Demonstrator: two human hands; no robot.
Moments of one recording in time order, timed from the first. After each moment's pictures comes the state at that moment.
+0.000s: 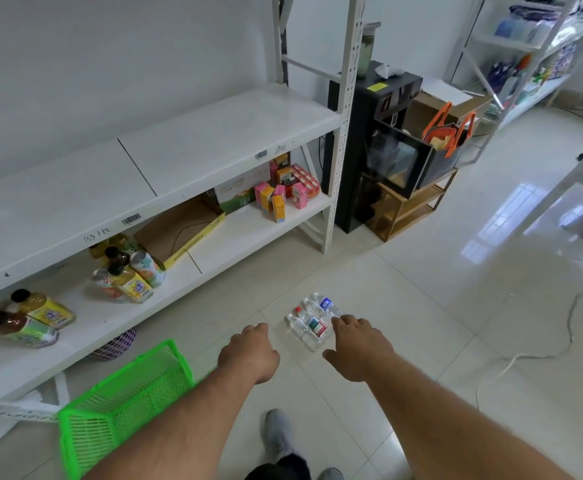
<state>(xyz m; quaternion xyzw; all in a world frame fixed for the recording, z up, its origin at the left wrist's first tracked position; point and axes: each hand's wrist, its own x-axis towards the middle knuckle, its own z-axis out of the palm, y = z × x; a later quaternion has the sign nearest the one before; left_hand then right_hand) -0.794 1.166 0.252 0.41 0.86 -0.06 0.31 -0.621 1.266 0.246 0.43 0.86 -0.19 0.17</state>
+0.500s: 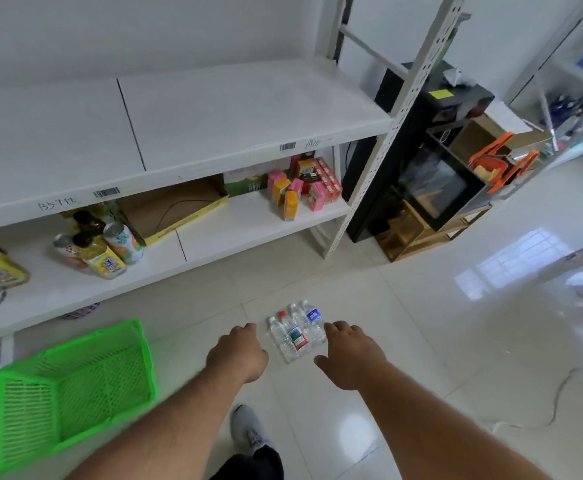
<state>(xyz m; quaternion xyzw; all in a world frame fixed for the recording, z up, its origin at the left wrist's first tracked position) -0.861 1.271 0.178 0.31 0.87 0.00 0.39 -0.700 1.396 0.204 0.37 0.88 -0.16 0.25</state>
